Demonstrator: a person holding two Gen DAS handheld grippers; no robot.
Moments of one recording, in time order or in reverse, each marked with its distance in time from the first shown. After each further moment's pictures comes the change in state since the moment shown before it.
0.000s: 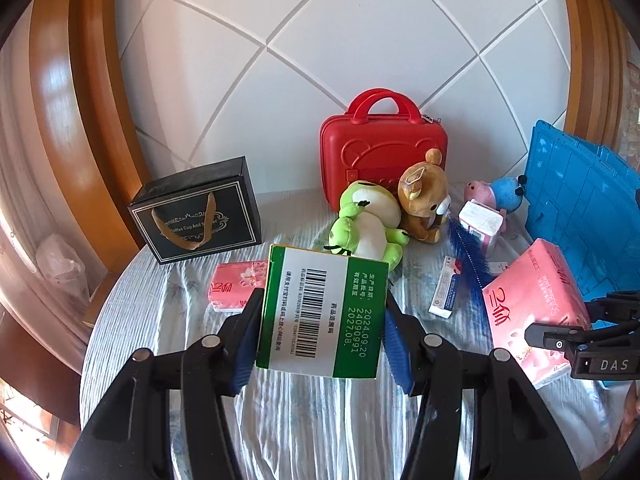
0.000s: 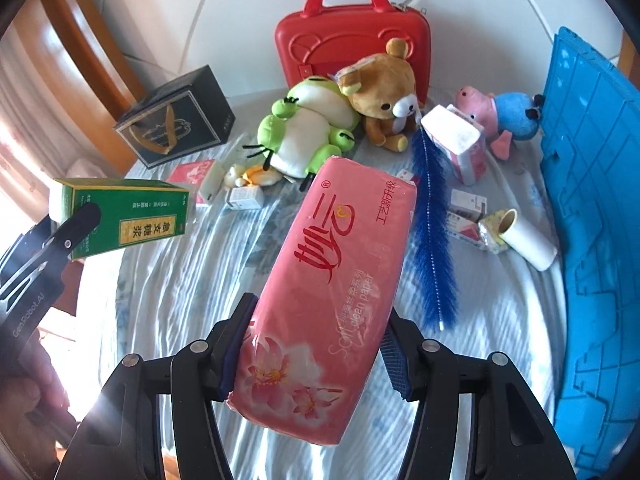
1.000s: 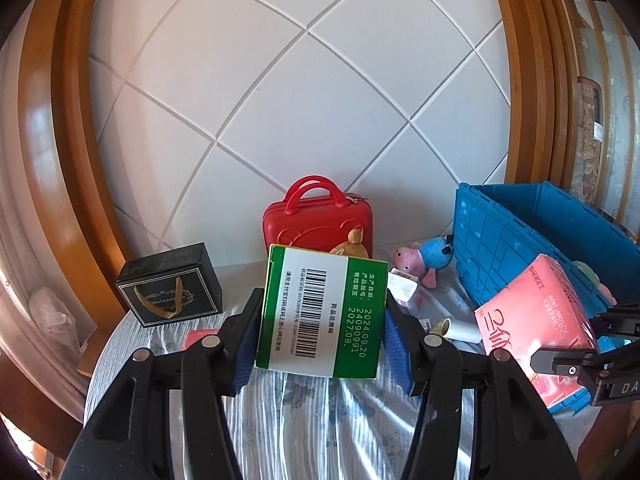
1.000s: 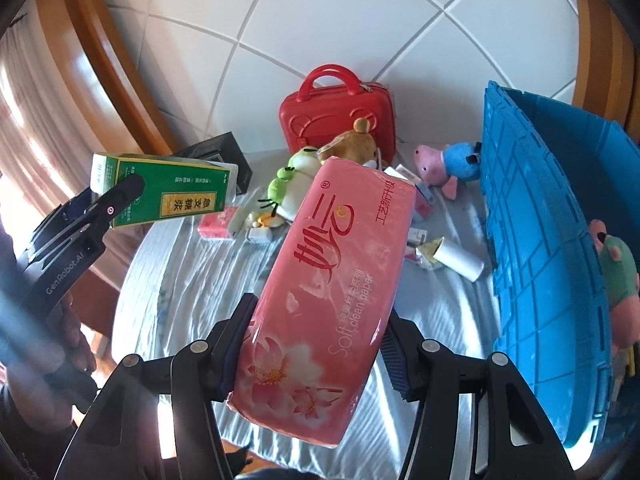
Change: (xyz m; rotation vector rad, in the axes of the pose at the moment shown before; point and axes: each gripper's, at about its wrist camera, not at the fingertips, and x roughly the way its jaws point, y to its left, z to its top) left arm -0.128 -0.102 0.063 0.057 -0.186 -0.083; right arm -0.179 -0.060 -0.031 -0.001 -0.164 0.064
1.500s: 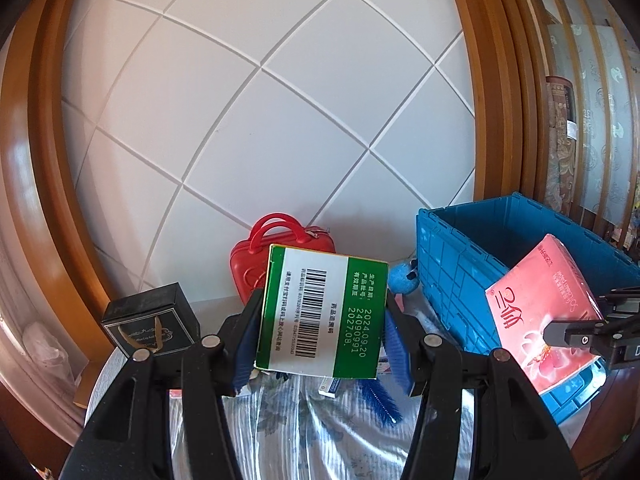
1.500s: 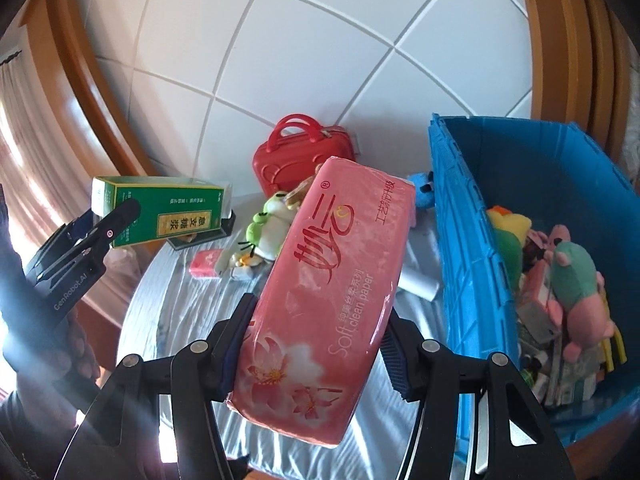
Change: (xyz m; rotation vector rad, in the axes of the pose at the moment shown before) left arm -0.021 -0.069 0.043 0.078 -0.074 -0.055; right arm -0.075 -0.064 0.009 0.073 -0.125 -0.018
